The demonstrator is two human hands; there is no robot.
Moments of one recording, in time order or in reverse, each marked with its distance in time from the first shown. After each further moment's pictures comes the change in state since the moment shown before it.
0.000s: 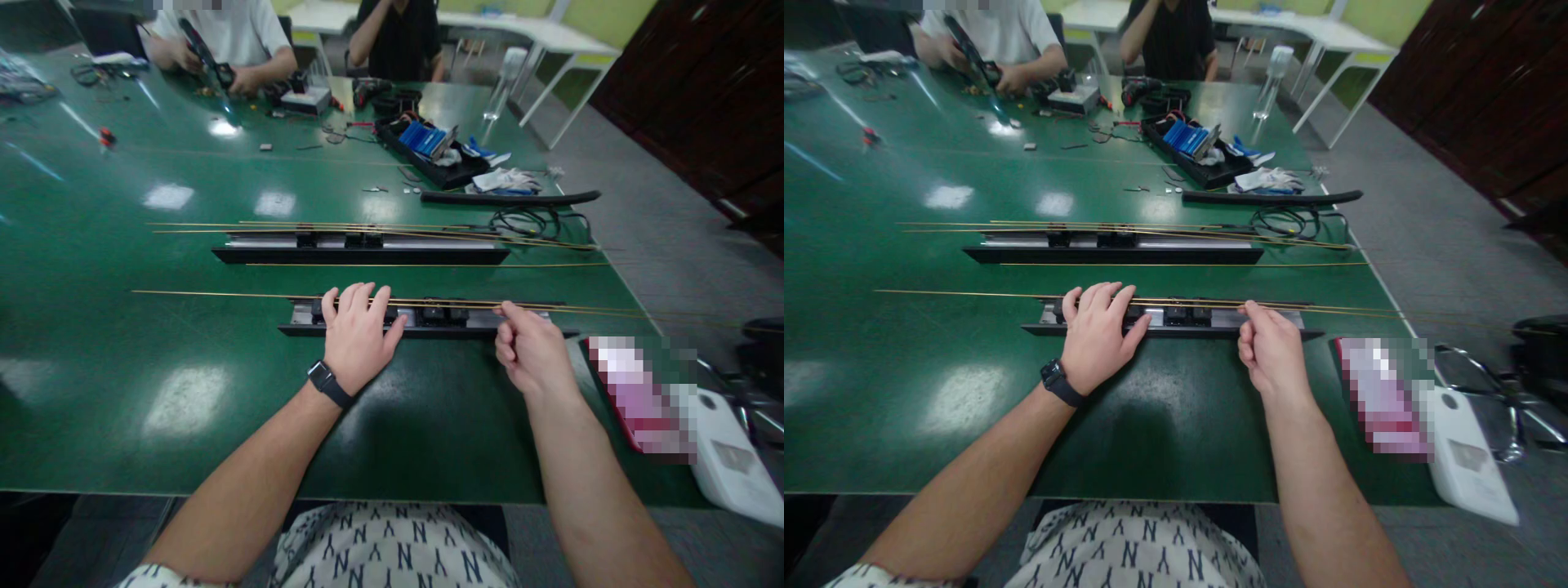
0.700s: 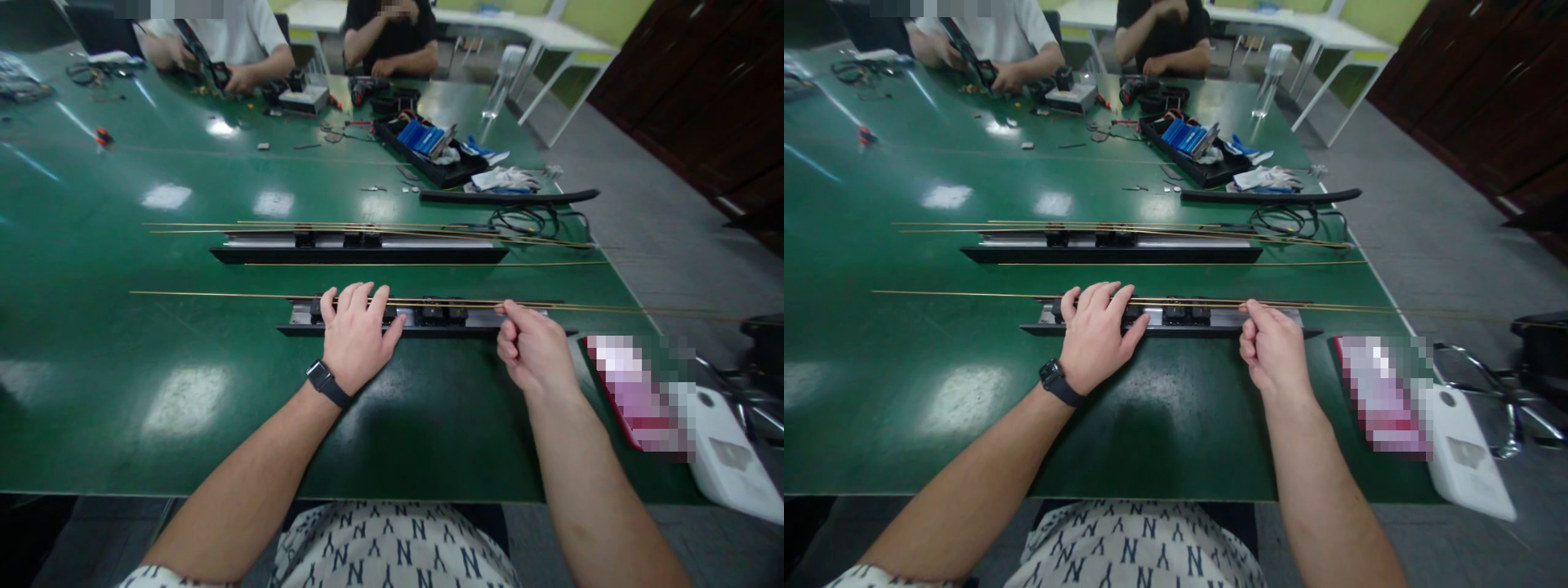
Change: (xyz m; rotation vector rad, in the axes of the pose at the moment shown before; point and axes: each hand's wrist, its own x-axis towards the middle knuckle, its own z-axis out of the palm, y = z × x) left_hand 0.000 -0.001 0.001 -0.003 0.009 0.002; right_hand 0.002 0.001 -0.005 0.029 -0.004 -0.016
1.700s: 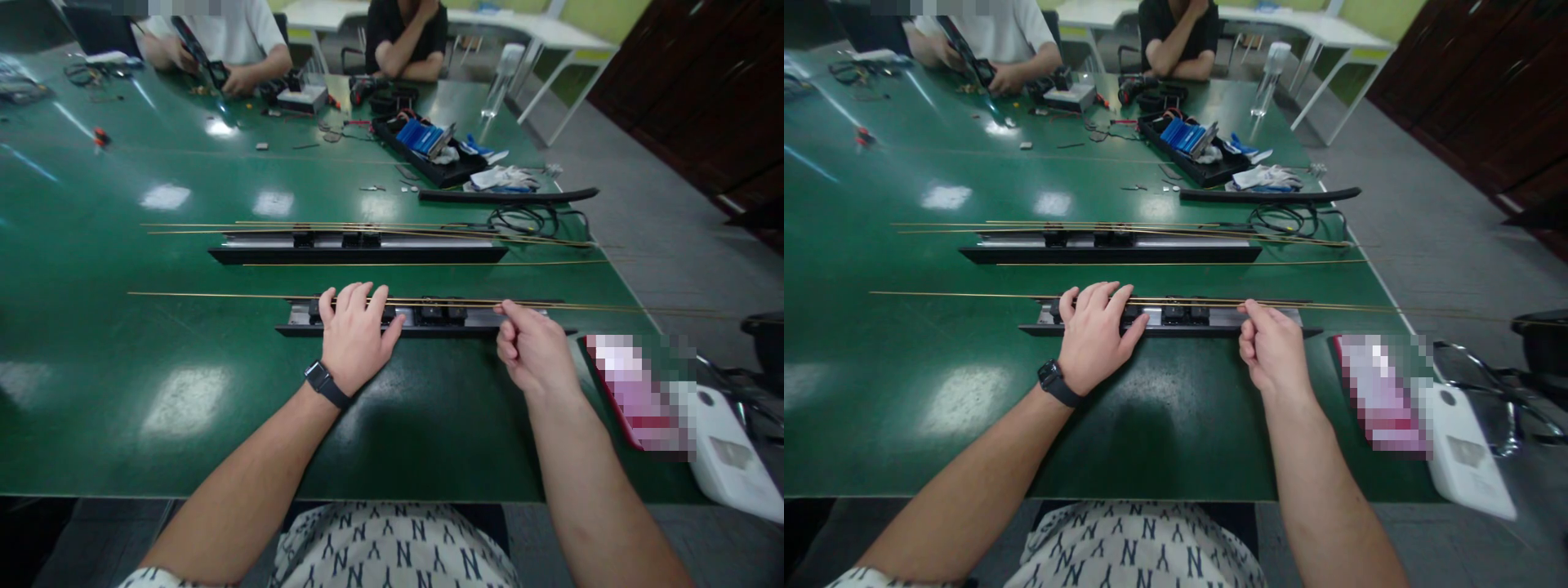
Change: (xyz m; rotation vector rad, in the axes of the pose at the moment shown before) left_hand 0.000 0.000 -0.001 -0.009 -0.012 -0.008; right_hand -0.003 -0.003 0.002 -0.018 -0.005 0.013
